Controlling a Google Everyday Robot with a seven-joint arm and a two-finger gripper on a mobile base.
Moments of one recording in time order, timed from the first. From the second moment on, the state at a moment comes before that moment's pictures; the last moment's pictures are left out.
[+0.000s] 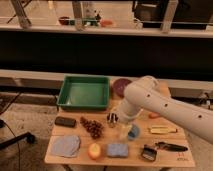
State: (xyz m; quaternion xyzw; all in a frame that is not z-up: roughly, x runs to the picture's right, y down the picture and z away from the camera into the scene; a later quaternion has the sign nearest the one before) arm 0.060 0.159 0.670 -0.31 -0.17 -0.08 0.93
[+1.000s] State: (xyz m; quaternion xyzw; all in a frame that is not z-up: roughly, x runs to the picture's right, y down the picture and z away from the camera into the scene) arm 0.018 0.174 0.677 -0.30 -0.20 -0.09 0.93
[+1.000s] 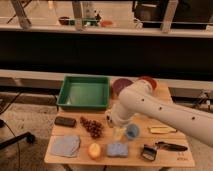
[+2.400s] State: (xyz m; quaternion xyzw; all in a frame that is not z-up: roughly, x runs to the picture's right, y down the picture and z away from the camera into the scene) arm -0.174 0.194 0.745 -0.29 -0.29 -0.14 0.90
